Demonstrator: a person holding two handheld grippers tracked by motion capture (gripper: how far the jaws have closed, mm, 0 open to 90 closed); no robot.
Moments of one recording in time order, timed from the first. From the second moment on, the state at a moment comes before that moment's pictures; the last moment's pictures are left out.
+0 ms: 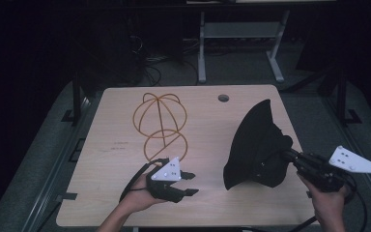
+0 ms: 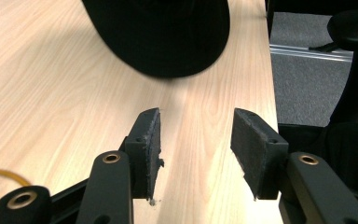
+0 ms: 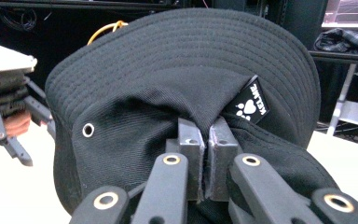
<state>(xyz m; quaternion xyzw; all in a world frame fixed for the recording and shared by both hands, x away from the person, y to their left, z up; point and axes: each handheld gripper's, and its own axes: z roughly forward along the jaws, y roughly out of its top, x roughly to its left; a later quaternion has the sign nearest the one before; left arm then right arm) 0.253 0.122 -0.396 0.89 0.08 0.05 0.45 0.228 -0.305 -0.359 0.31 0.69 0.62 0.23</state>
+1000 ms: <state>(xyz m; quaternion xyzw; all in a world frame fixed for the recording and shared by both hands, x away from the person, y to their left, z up) 0.248 0.146 -0.422 0.89 0.11 0.06 0.45 0.275 -0.266 -0.291 0.27 0.72 0.60 0.20</state>
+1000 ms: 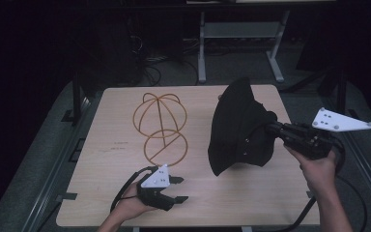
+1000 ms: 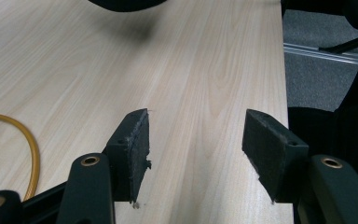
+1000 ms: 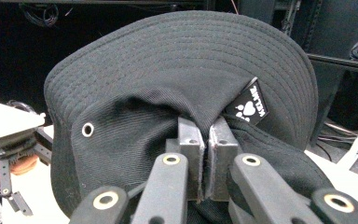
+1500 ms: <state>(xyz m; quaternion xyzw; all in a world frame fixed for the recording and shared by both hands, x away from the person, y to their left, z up) 0.248 0.144 -0.425 0.88 0.11 0.05 0.45 0.298 -0.232 -0.258 0.25 0.74 0.60 0.19</state>
